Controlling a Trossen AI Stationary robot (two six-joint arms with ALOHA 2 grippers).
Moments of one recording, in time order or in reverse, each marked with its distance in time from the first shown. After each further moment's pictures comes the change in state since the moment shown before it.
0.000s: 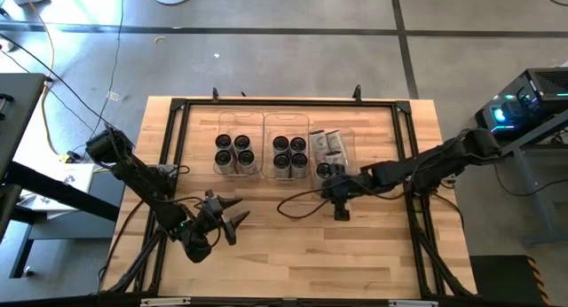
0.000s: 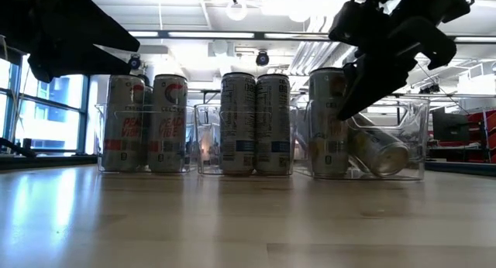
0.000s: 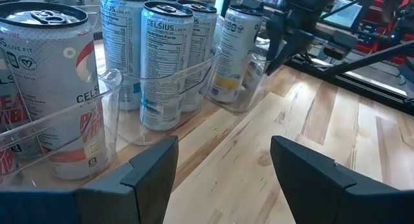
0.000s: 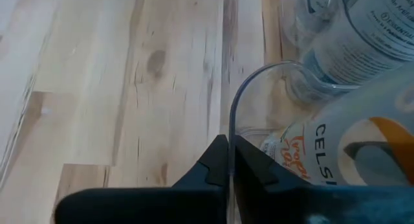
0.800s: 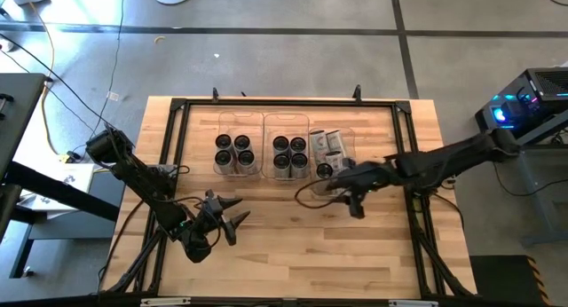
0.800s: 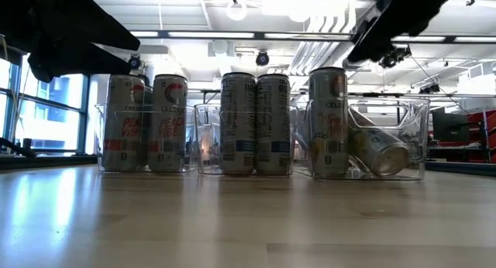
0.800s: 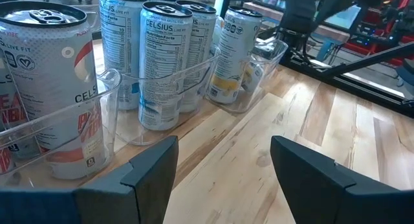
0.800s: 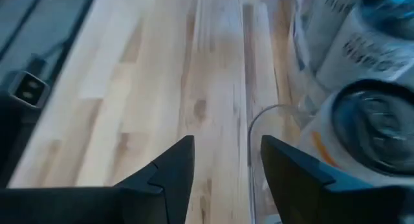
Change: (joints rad) left arm -0.001 0.000 0.000 0.008 0.000 0.001; right arm 0.002 -0.283 0.002 -0.080 -0.089 0.089
